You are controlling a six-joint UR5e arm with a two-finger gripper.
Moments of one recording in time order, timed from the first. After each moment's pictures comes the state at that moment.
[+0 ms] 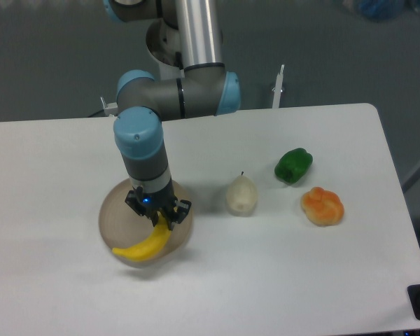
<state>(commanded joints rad) 1.95 -1.91 -1.85 -0.79 1.64 0.58</state>
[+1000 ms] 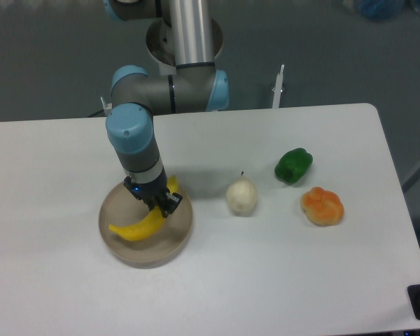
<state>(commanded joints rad) 1.92 -1.96 -1.88 -0.77 1.65 0.61</state>
